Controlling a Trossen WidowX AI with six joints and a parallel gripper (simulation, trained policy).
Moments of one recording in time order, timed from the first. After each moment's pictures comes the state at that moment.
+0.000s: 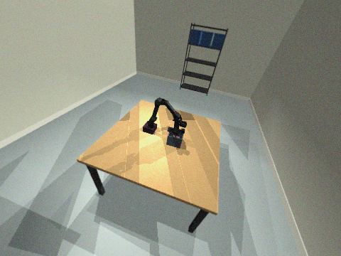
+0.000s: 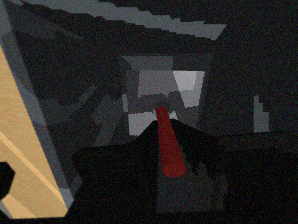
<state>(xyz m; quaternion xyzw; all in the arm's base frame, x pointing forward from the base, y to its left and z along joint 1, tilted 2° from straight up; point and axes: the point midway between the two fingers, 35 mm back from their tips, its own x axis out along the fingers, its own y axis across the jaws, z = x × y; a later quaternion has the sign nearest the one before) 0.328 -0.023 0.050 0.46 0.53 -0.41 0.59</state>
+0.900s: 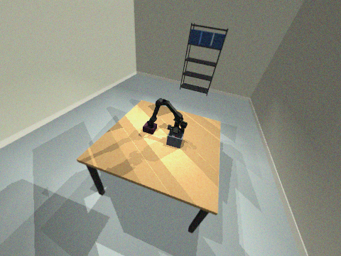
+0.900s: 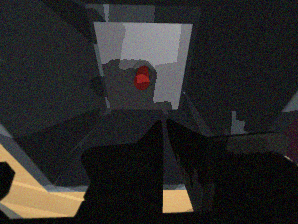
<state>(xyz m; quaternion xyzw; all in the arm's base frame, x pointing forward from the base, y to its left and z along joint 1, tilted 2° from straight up) 0.310 0.004 0.056 0.47 0.60 -0.39 0.51</state>
